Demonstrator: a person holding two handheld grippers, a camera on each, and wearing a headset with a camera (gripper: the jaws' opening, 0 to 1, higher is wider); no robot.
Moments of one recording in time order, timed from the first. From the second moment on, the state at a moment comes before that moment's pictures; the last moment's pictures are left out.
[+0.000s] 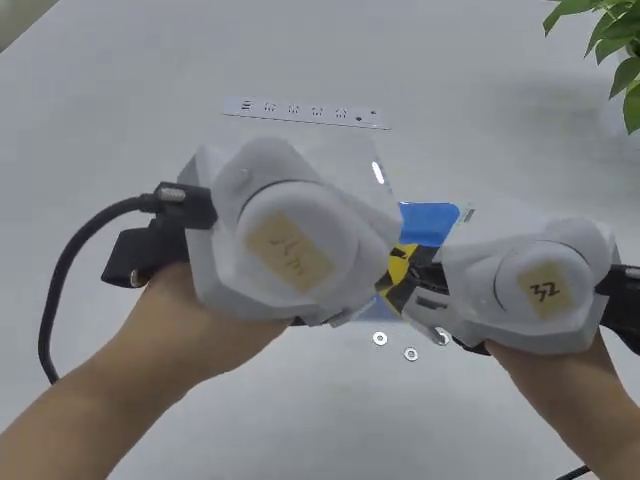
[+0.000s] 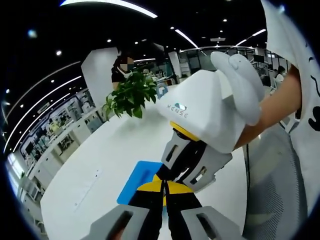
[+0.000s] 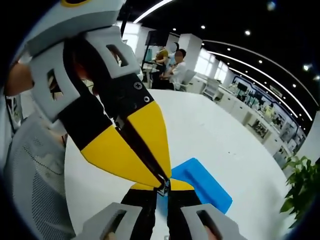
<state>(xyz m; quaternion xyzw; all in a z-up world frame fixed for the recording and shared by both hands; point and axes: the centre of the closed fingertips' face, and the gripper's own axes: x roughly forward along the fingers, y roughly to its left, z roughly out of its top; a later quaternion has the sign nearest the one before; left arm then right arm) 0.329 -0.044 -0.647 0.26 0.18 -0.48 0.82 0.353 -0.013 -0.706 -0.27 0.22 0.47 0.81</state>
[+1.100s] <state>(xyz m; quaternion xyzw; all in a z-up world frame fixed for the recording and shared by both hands) 0.391 -0.041 -0.705 0.24 0.22 -0.45 0.83 0.409 -0.011 -0.766 -0.29 0.27 0.48 0.78</state>
